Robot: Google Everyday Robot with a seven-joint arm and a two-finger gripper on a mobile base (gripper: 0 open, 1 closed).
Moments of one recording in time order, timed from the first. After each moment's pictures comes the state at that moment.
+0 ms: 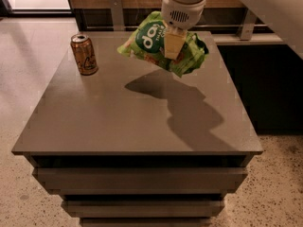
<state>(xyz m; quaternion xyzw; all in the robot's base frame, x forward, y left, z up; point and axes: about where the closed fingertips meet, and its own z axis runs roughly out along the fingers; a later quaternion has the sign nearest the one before) 0.606 -0.070 0.965 -0.60 0.78 -0.10 0.17</state>
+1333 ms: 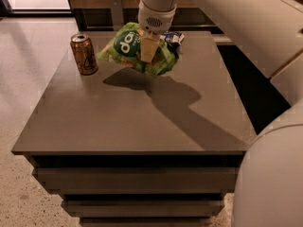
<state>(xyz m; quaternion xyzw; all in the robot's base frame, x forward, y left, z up) 0.654 -0.003 0.925 -0.64 0.75 -0.03 0.17</state>
